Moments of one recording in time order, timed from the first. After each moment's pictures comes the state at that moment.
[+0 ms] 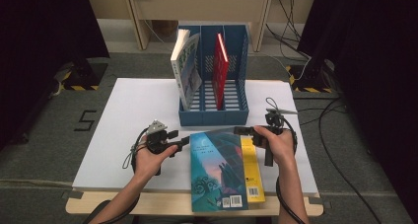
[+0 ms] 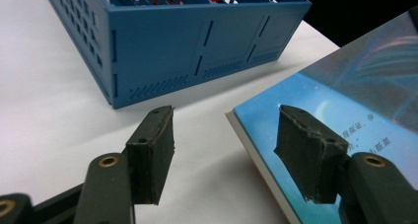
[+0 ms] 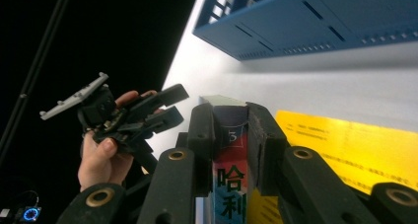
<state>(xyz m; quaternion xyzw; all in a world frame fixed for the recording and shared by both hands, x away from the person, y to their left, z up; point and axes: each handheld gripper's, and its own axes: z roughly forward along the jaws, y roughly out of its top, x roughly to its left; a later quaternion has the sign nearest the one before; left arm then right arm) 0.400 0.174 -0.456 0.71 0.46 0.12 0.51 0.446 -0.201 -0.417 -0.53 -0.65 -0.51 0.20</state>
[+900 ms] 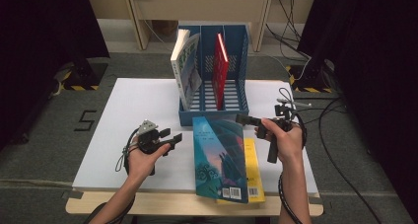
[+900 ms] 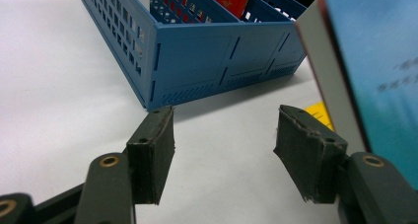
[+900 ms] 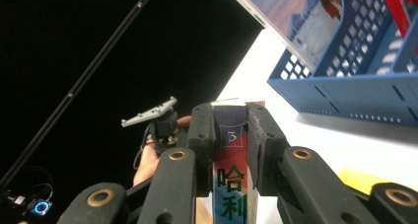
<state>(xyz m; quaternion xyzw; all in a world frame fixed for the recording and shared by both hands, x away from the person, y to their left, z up) 0.396 0.192 -0.451 0.69 0.48 0.15 0.52 0.419 -0.200 -0.353 -0.45 -0.64 -0.60 0.16</state>
